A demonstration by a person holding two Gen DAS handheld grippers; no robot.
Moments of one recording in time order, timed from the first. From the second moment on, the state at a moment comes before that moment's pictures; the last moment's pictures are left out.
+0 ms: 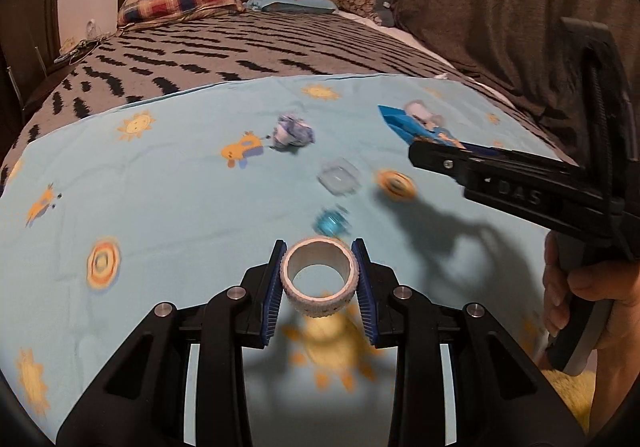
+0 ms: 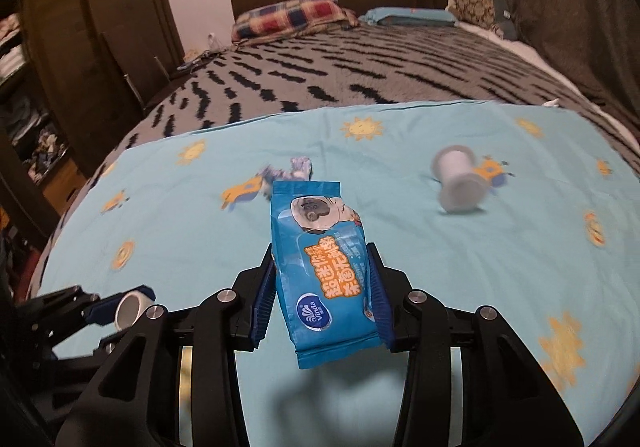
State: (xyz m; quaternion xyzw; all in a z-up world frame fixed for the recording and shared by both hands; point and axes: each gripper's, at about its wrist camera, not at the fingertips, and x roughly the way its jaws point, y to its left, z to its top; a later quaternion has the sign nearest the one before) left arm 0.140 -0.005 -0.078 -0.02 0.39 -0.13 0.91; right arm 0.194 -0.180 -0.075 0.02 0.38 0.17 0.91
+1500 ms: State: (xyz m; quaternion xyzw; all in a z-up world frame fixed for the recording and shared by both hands) left arm -0.078 -0.062 -0.289 -0.01 0.56 -0.18 0.81; right arm -0.056 -0.240 -0.290 0.09 0.57 0.14 0.80
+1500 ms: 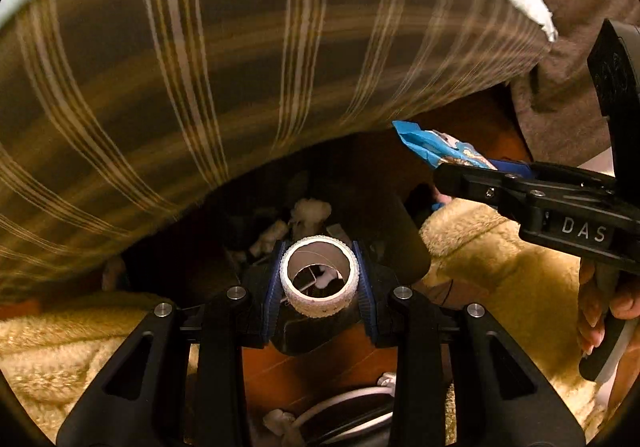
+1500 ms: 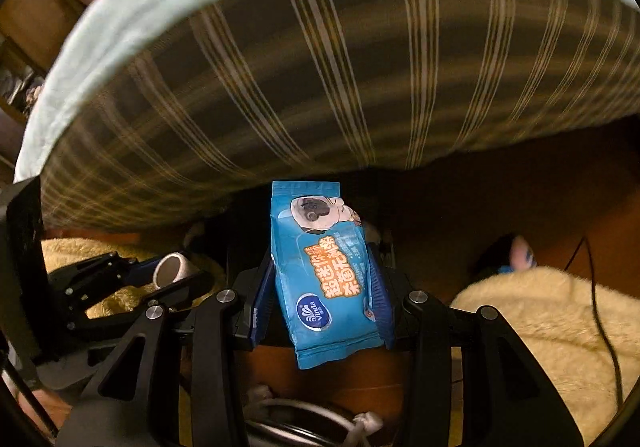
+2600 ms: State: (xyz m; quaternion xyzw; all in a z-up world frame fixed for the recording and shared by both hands) left arm -0.027 -0.033 -0.124 0.00 0.42 -0.15 0.89; right arm 0.012 -0.275 -0.104 0.04 0.36 0.09 0.93
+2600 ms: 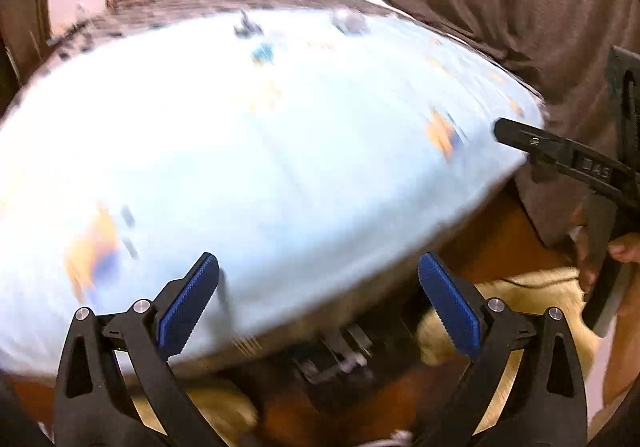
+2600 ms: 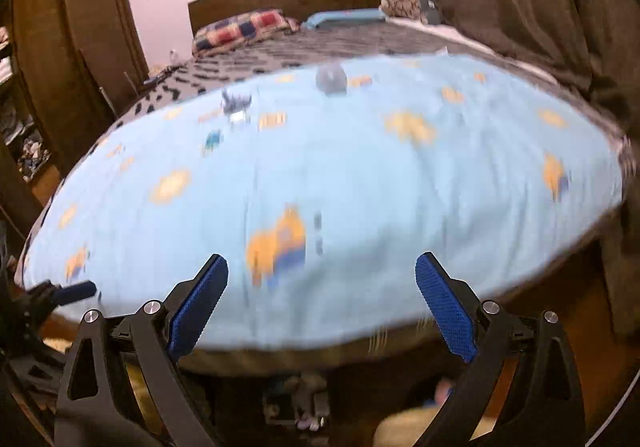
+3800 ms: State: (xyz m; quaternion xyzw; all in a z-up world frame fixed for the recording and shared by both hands) left arm 0.222 -0.034 -0.132 0.01 0.43 -0.14 0.89; right arm 0.329 -0.250 -0.140 0.07 0.45 0.05 0.89
